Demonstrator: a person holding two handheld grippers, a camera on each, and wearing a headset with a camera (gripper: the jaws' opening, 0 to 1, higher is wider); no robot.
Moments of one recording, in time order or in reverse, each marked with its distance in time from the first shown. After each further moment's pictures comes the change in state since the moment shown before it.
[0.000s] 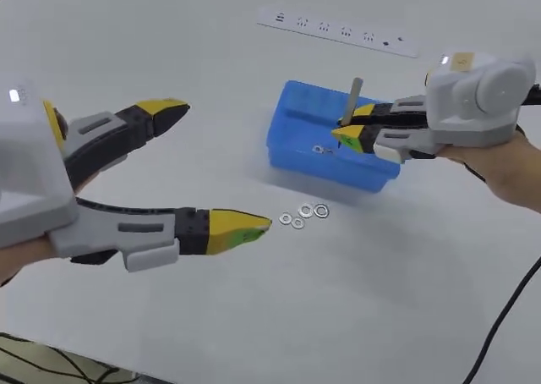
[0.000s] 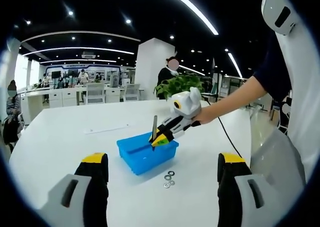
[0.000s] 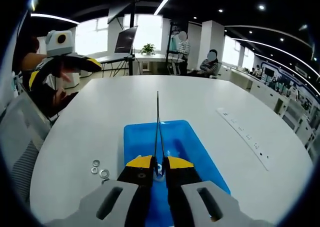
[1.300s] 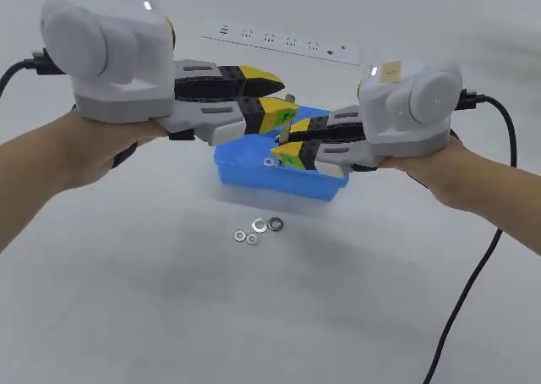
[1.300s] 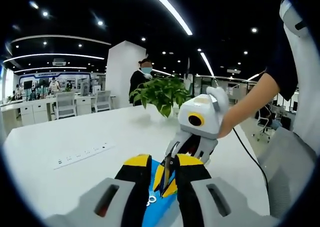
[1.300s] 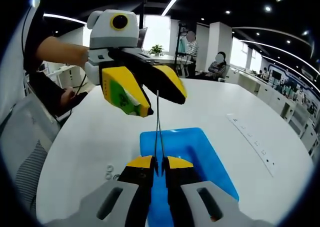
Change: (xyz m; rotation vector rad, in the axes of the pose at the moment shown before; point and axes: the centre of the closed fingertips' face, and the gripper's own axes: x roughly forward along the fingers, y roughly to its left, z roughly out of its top) left arm 0.137 0.015 0.029 0.085 -0.014 -0.300; right arm 0.004 0.023 0.012 -0.028 -0.006 0.074
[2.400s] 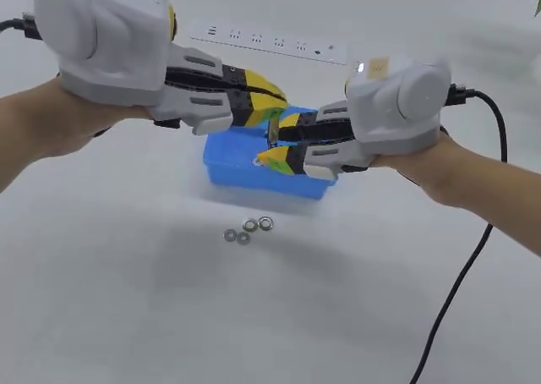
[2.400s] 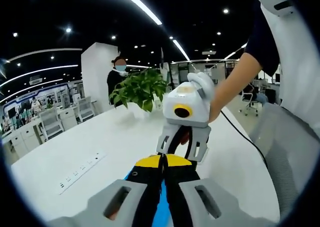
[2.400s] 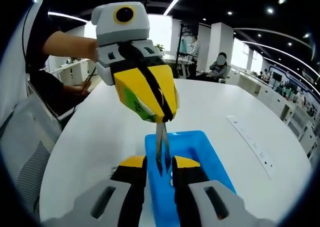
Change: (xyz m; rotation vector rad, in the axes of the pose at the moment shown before) left arm 0.001 -0.017 0.006 0.214 0.073 -0.137; right arm -0.007 0.010 0.007 -0.014 0.010 -0.003
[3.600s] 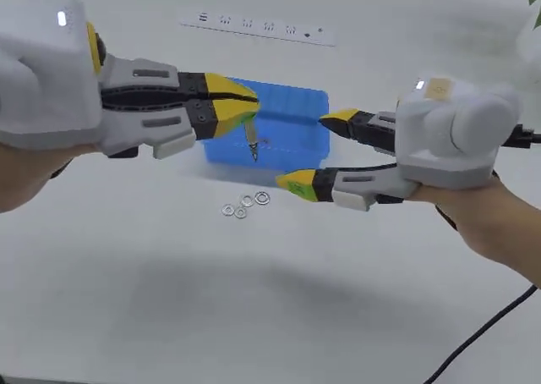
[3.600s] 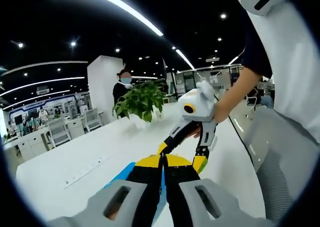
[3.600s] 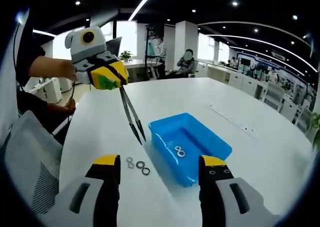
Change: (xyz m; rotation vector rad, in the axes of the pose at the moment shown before) left arm -0.037 -0.061 0.019 0.042 -0.086 0.072; right arm -0.059 0.033 -0.024 0.199 -0.031 -0.245
